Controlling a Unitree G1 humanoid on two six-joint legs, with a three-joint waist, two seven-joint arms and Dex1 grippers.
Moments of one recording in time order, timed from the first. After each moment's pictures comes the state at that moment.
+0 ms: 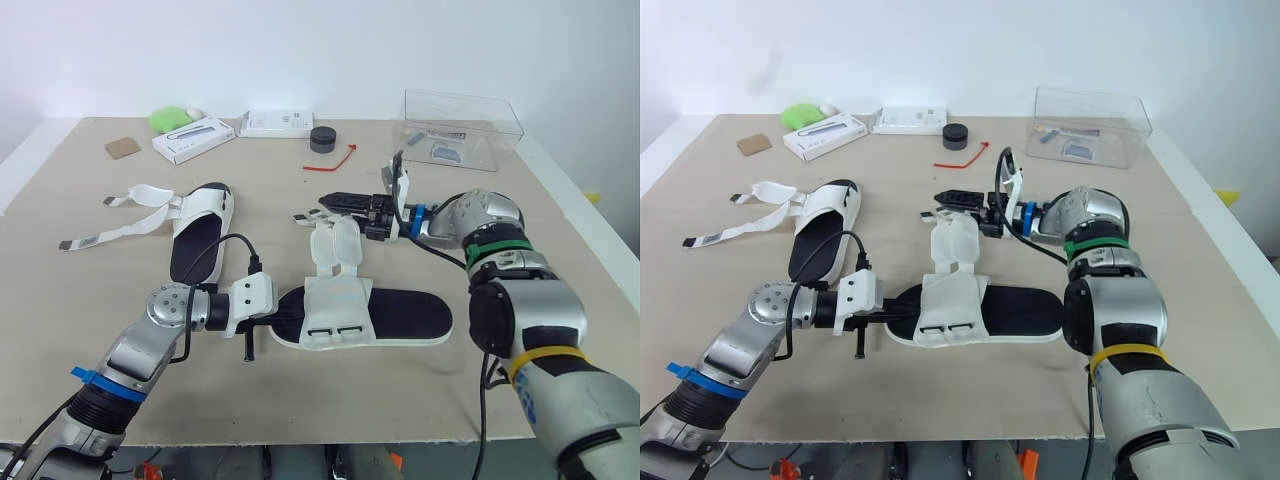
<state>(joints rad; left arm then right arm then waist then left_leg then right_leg) -0.35 0.60 -0.27 -0.13 -0.19 0.15 -1.08 -1.29 -0.36 -0.15 1.14 0.48 1.08 1.04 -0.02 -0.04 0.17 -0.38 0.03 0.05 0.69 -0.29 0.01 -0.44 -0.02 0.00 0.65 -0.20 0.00</state>
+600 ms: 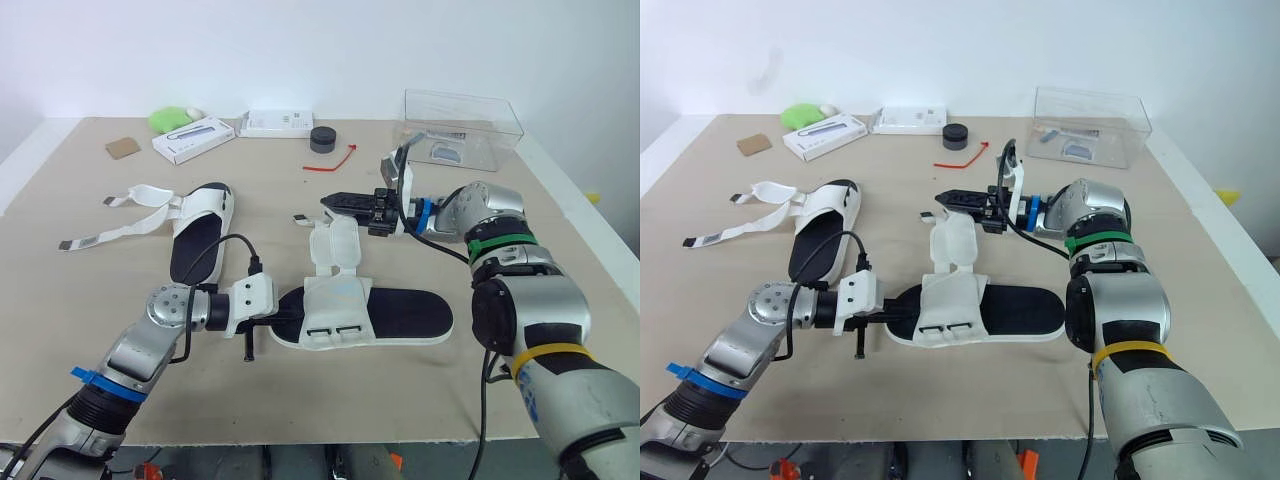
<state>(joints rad) -0.35 0.60 -0.27 -0.13 -0.18 0.15 -1.08 -1.30 -0.37 -0.12 1.12 0.44 1.06 1.19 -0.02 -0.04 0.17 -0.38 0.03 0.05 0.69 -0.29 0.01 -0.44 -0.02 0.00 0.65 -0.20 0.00</state>
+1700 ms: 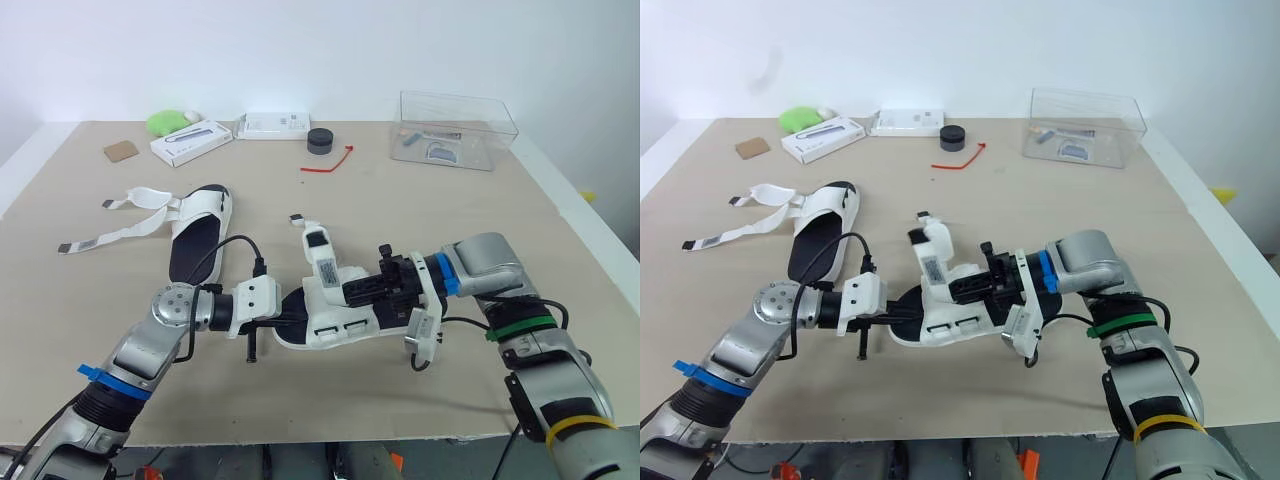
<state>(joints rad) -0.37 0.58 -0.28 -0.10 -0.17 0.12 -1.11 -0.84 -0.54 0.22 0.57 -0.21 -1.59 1.12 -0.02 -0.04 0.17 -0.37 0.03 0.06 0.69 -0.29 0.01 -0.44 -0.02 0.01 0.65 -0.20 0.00</state>
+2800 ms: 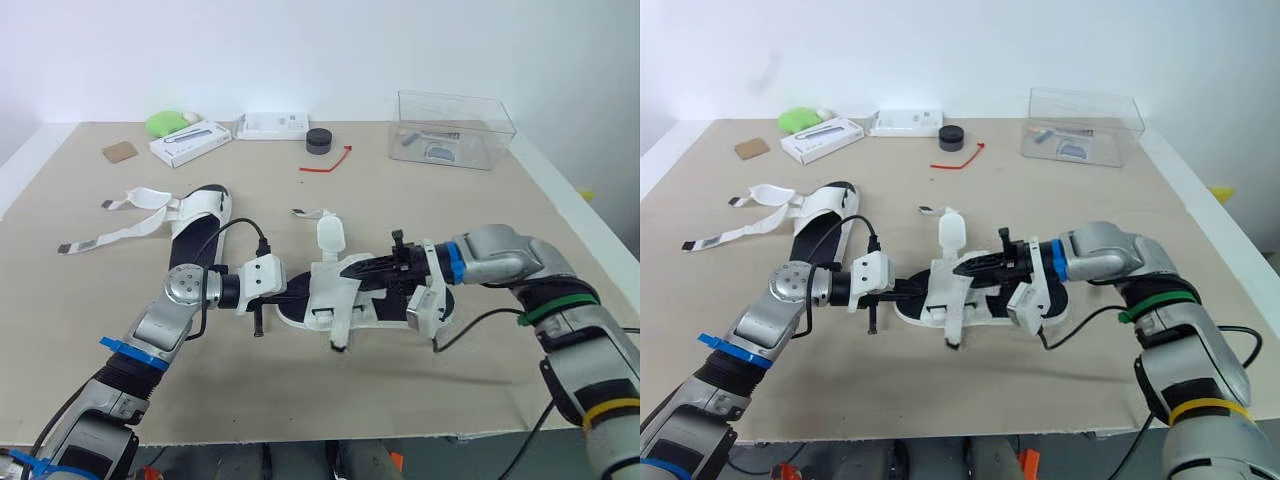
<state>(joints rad) -0.51 0.52 -0.29 0.13 -0.12 0.02 -1.08 -0.92 -0.75 0.48 0.72 -0.37 -1.44 0.64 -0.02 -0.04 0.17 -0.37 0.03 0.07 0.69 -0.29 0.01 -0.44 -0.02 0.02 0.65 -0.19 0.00</state>
